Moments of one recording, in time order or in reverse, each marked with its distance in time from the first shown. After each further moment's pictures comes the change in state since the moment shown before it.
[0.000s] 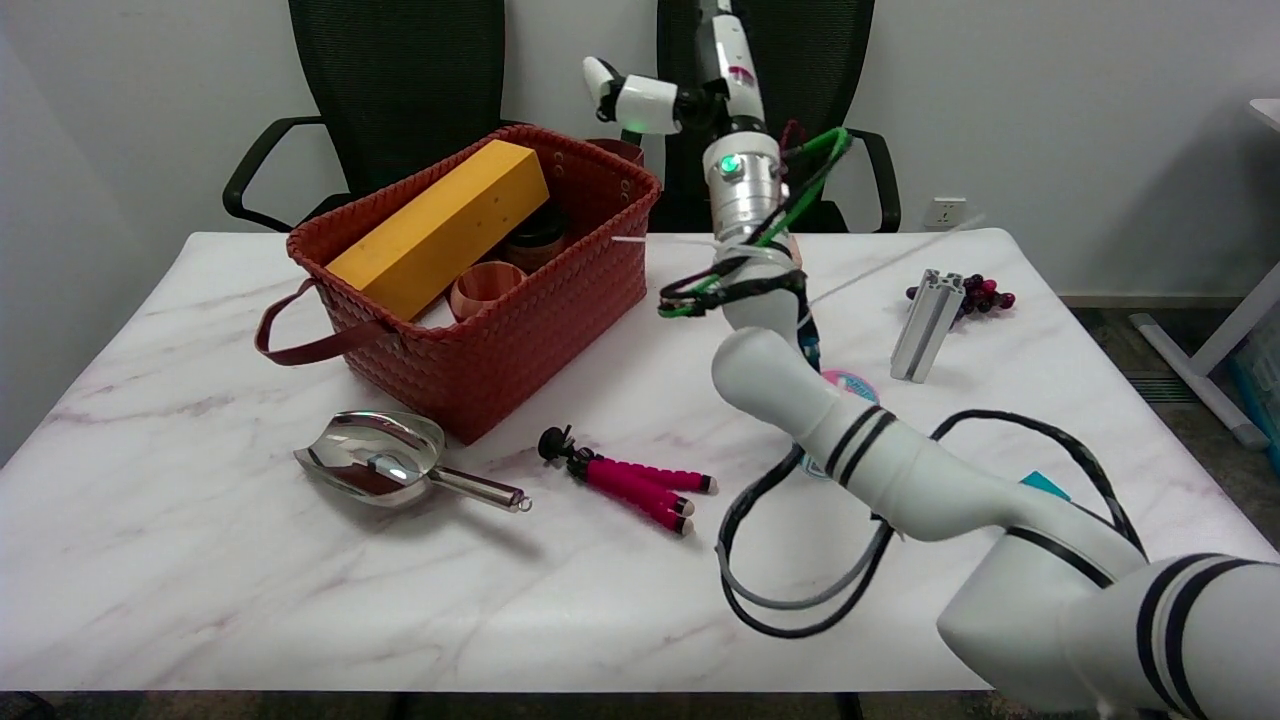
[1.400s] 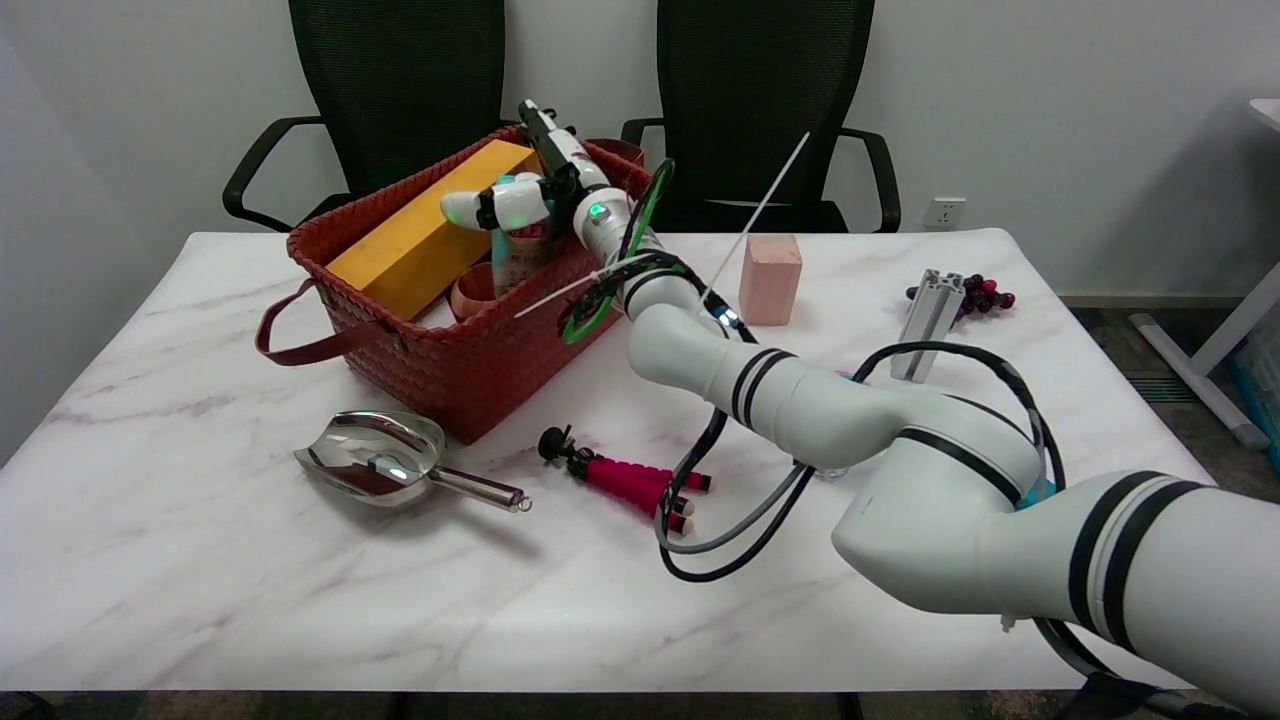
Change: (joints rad) arm 0.292 -0.213 -0.113 -0.652 -0.128 -0.376 0.382
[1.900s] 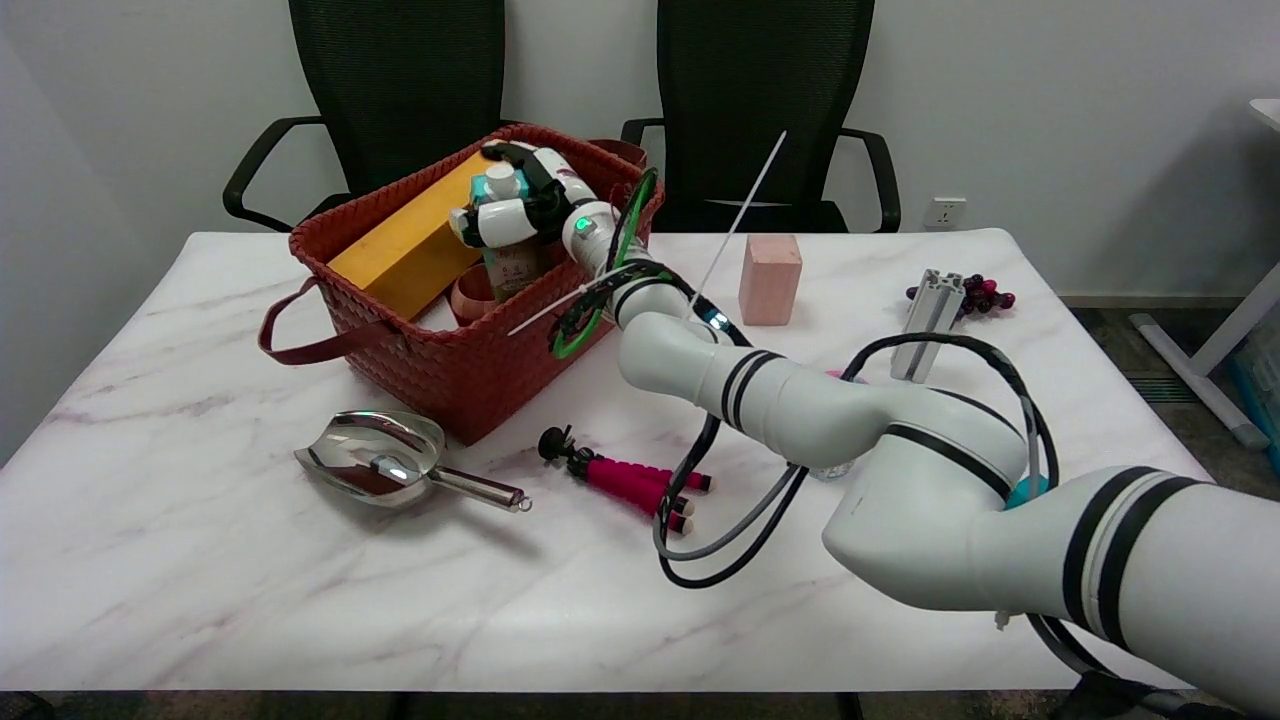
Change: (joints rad) arm 0.022 -0.028 -0.052 -0.071 0.000 -0.013 0.002
